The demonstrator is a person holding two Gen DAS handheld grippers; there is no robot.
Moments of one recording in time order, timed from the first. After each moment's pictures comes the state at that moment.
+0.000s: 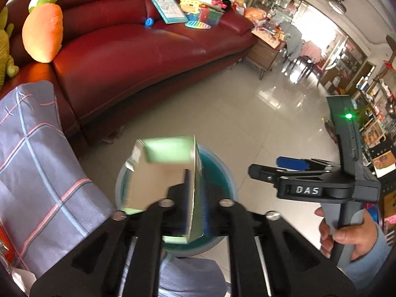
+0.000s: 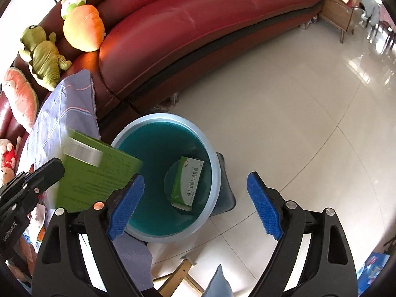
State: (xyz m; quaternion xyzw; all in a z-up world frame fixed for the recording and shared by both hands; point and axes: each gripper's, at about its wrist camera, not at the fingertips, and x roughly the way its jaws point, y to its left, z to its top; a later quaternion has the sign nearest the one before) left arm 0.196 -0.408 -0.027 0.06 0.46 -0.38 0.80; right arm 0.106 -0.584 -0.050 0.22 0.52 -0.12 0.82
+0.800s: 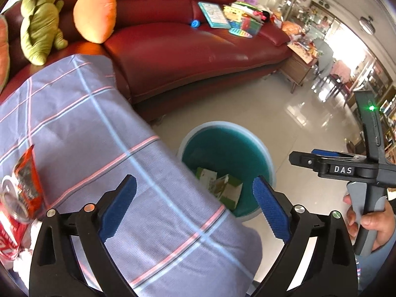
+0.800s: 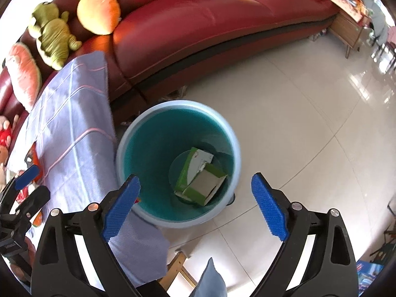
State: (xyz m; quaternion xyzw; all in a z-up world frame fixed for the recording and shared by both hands) left arm 0.176 -0.298 -0.027 0.03 0.47 -0.28 0.83; right arm 0.109 -0.525 -0.031 0.16 0.54 -0.10 0.82
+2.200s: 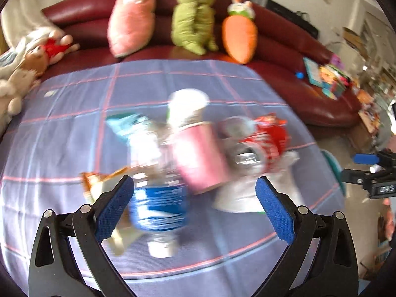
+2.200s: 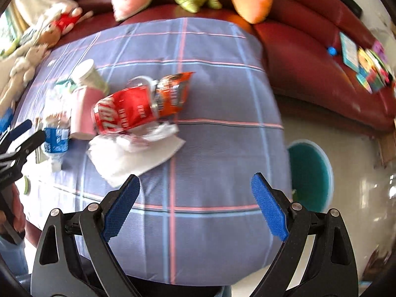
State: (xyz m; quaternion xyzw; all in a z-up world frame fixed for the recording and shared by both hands) left arm 0.090 0.076 -0.010 -0.07 0.42 -0.04 0.90; right arm 0.121 -0.179 0.024 -0.09 0.55 0.09 0.82
